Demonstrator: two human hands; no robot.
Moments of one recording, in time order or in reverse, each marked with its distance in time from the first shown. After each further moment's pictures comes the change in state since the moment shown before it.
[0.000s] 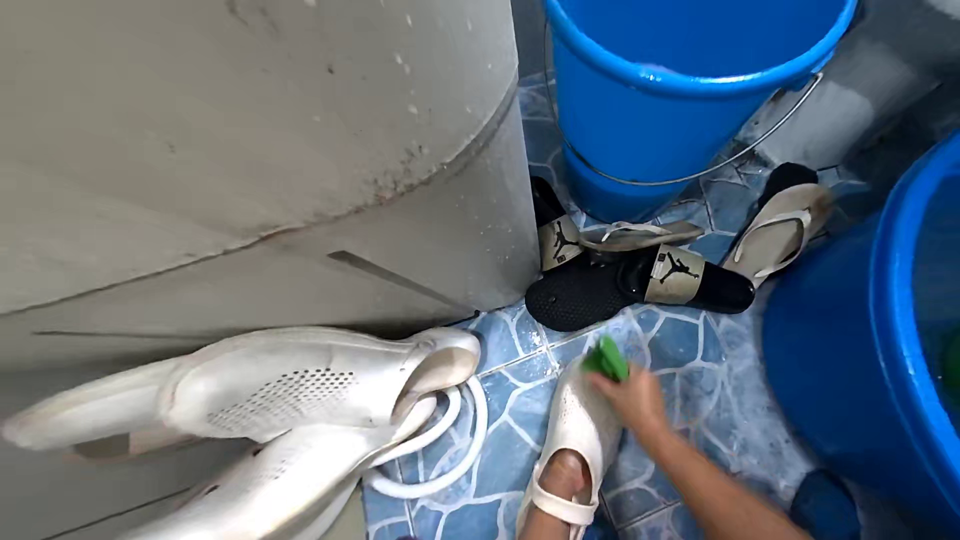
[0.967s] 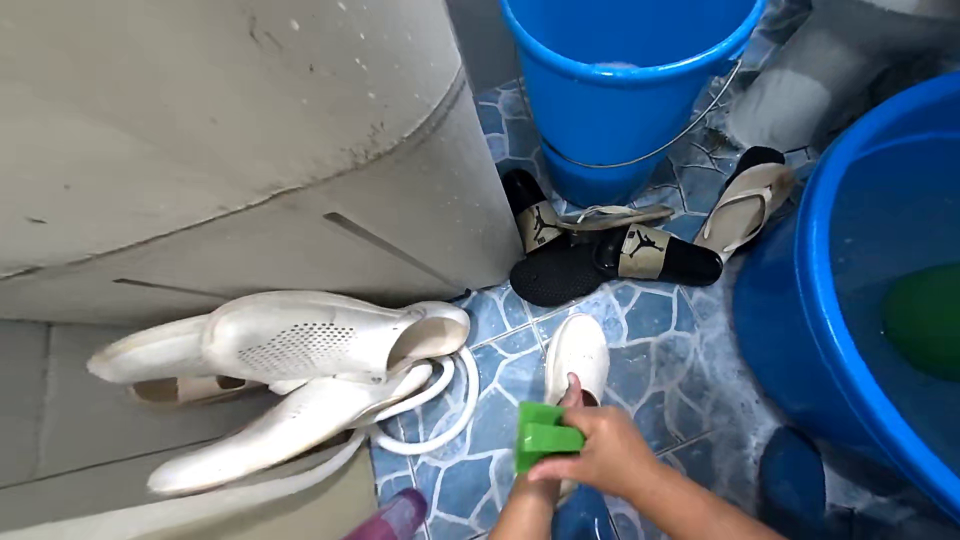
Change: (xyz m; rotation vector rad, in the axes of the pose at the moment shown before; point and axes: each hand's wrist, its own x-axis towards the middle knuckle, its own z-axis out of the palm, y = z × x) left_hand -0.017 -0.032 -0.012 -0.198 -0.348 0.426; right_hand -0.126 0.010 -0.013 0.066 0.005 -0.839
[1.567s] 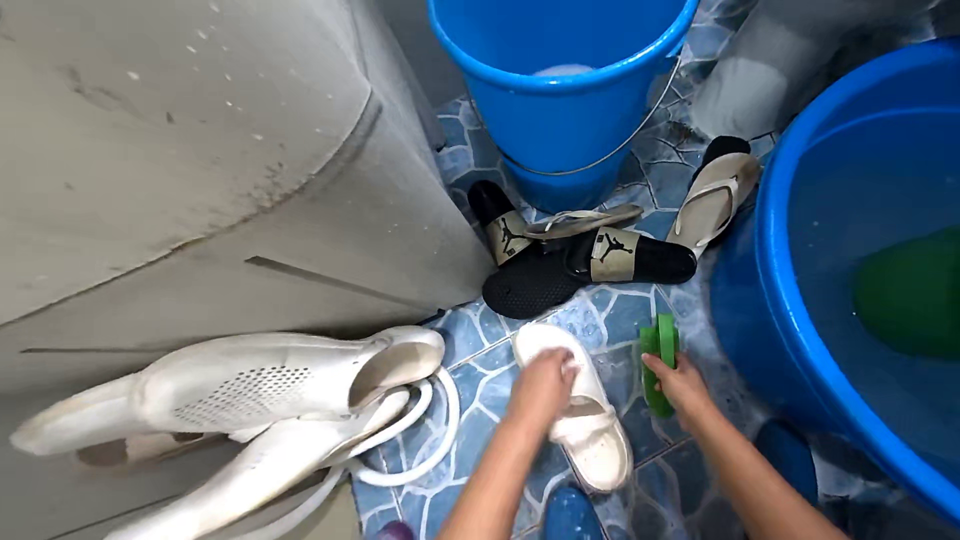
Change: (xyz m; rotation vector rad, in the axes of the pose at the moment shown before) left_hand 0.063 0.079 0.042 1.442 -0.071 0.014; right_hand 0.010 0.106 -0.072 0.497 0.437 1.002
